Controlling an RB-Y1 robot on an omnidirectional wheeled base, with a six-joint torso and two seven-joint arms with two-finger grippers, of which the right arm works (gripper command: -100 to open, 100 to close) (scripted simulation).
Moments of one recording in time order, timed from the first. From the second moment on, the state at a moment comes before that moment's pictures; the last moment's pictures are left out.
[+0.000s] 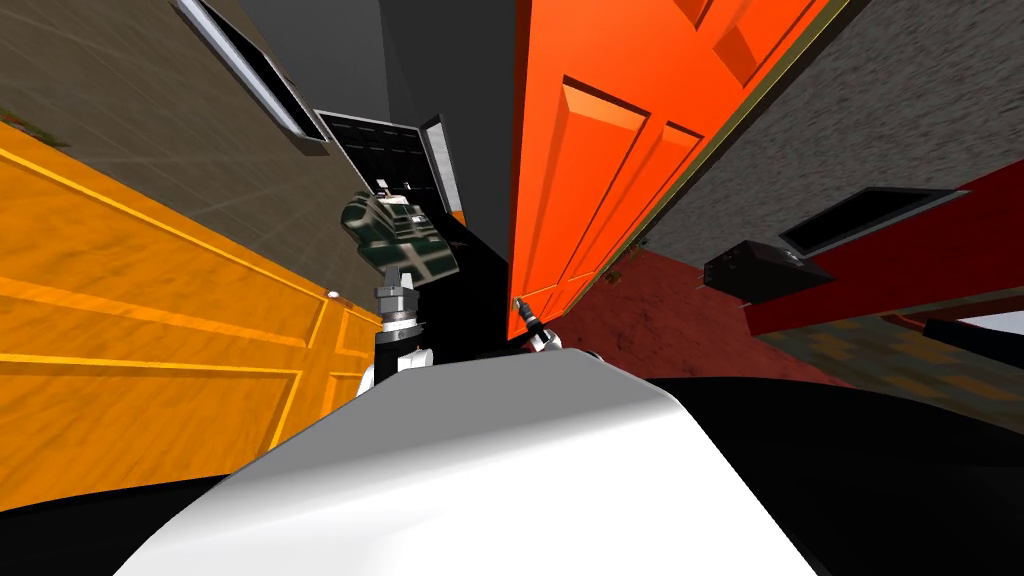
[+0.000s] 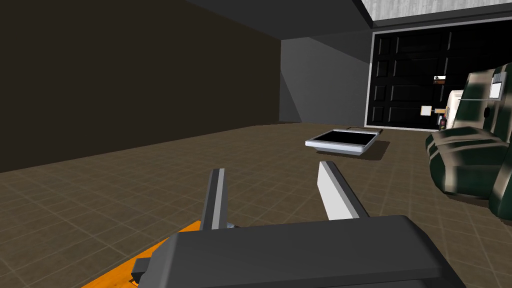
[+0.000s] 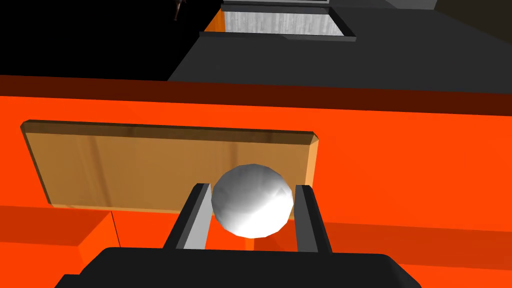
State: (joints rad) arm -0.22 -0.05 0.10 -0.53 0.26 -0.87 -0.22
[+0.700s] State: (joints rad) arm -0.22 -0.08 0.05 -0.53 0.23 -0.86 -0.21
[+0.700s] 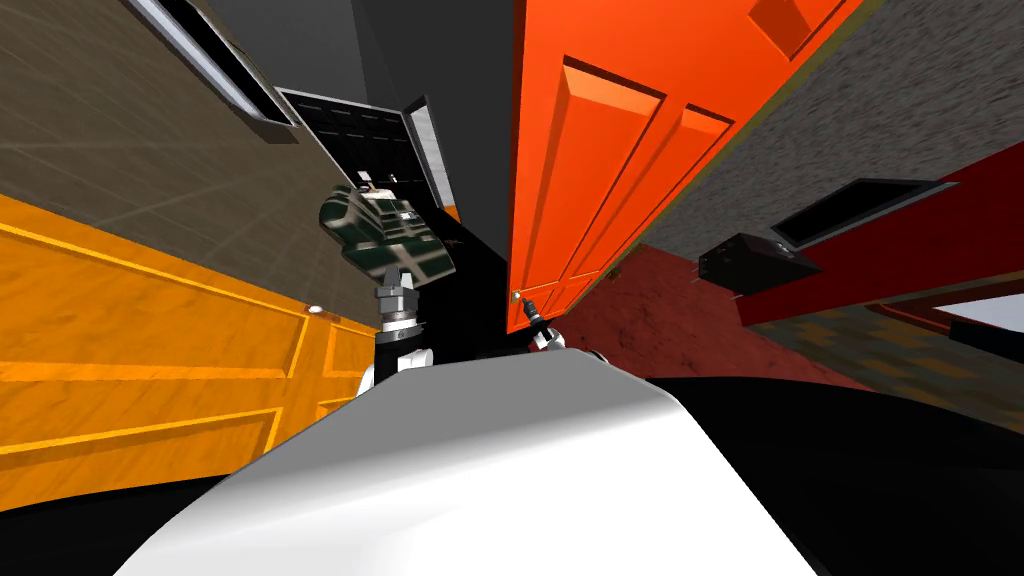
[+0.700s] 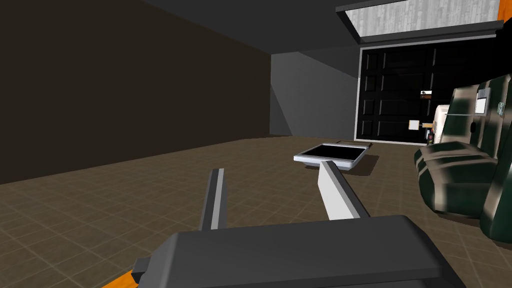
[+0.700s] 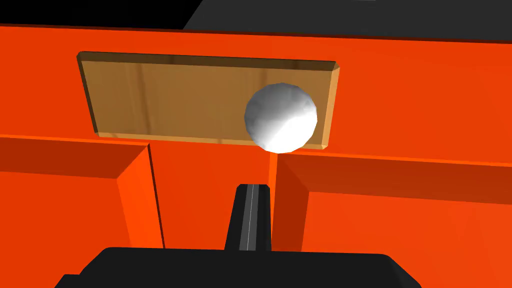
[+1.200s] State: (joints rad) arm -0.22 -0.07 0.05 -0.54 0.22 -0.85 -0.22
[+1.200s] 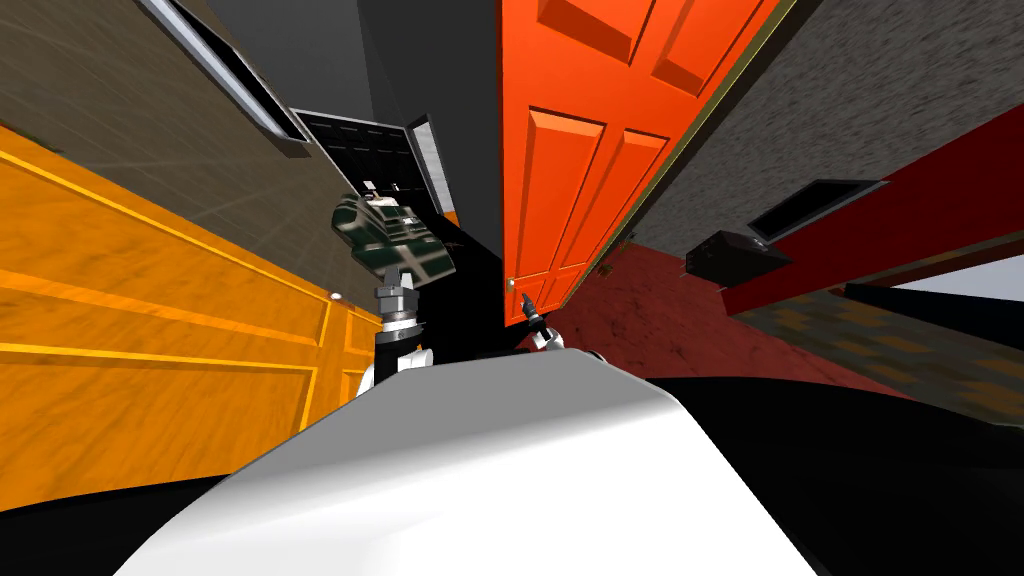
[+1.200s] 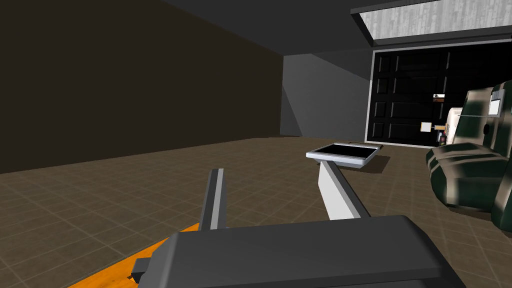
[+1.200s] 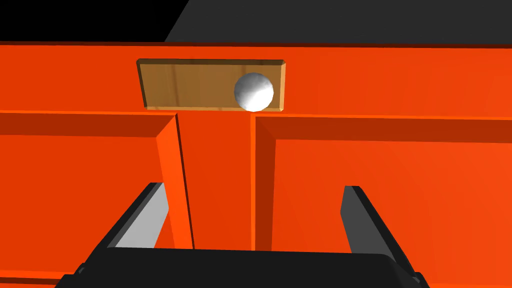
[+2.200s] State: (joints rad) arm -0.21 -0.06 0.04 -0.54 0.21 -0.87 -0.20
